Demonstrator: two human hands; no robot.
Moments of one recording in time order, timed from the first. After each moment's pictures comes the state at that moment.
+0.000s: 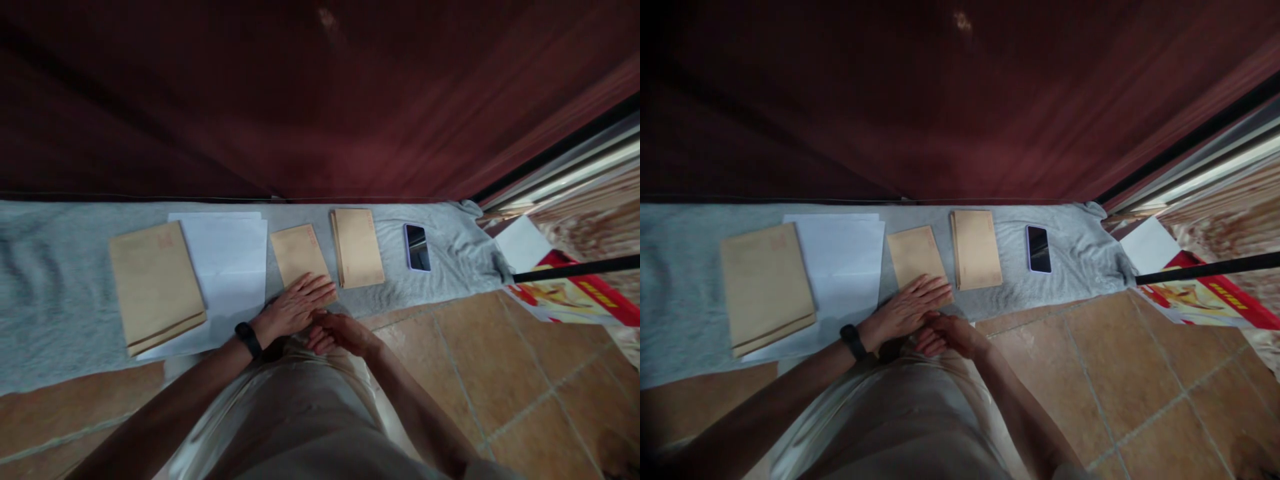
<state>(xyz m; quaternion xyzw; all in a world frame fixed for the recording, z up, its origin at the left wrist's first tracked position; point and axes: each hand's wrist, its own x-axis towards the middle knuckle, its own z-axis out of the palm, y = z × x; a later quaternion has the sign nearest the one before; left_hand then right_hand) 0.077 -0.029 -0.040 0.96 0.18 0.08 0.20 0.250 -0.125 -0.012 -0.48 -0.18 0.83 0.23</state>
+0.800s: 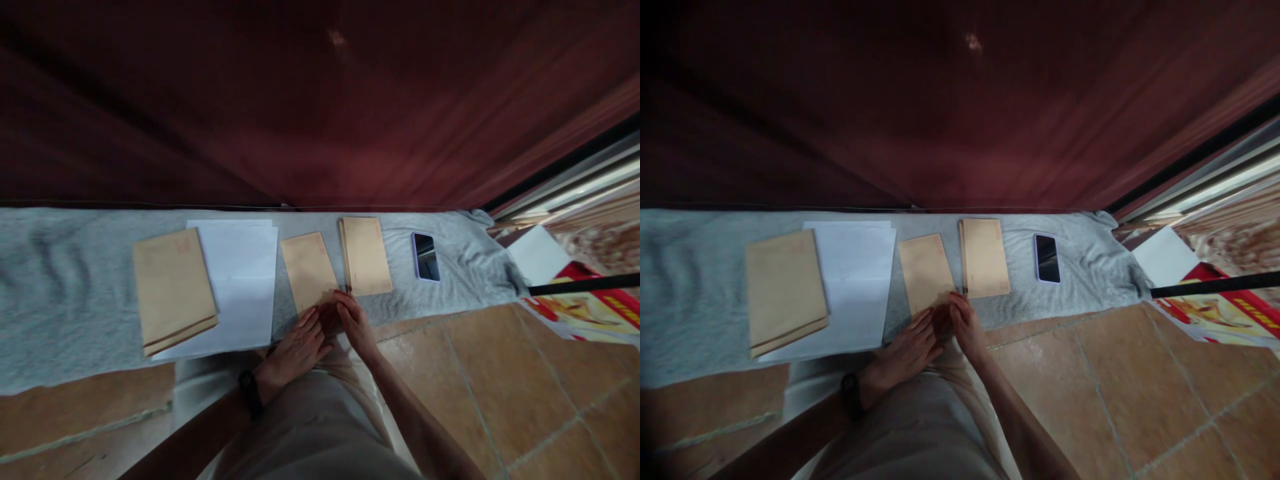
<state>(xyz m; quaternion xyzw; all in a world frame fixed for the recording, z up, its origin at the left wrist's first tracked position) 0.065 -0.105 -0.061 0.96 0.26 0.11 0.05 0.251 -0.117 -0.048 -0.63 -0.52 0.36 0.46</state>
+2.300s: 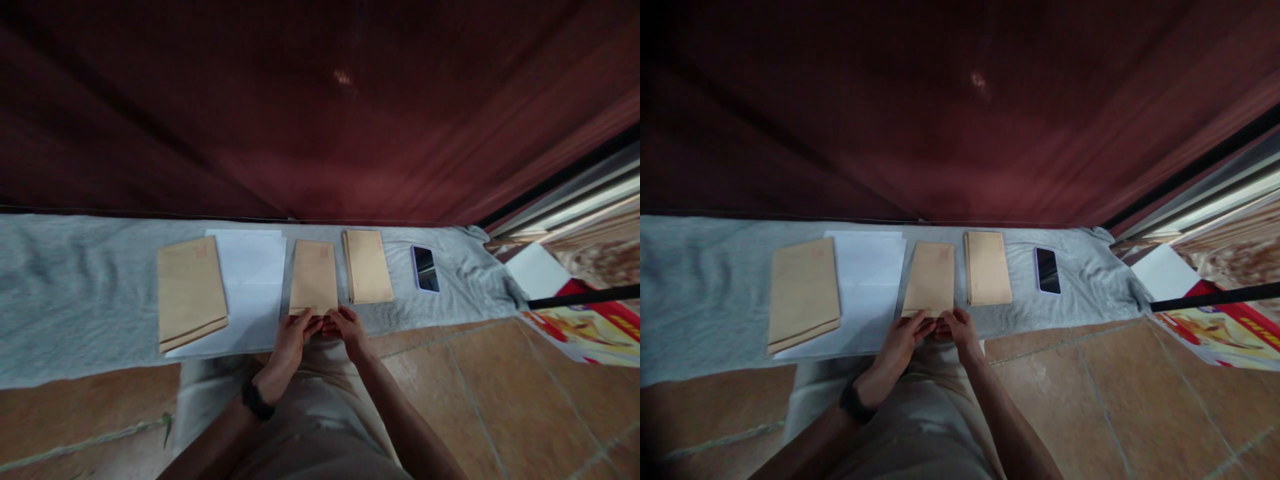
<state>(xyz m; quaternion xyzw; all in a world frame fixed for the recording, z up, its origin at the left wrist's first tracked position) 0.086 -0.084 -0.009 0.16 0.51 0.43 0.72 0.218 -0.101 -0.031 -0.61 -0.17 0.61 0.47</state>
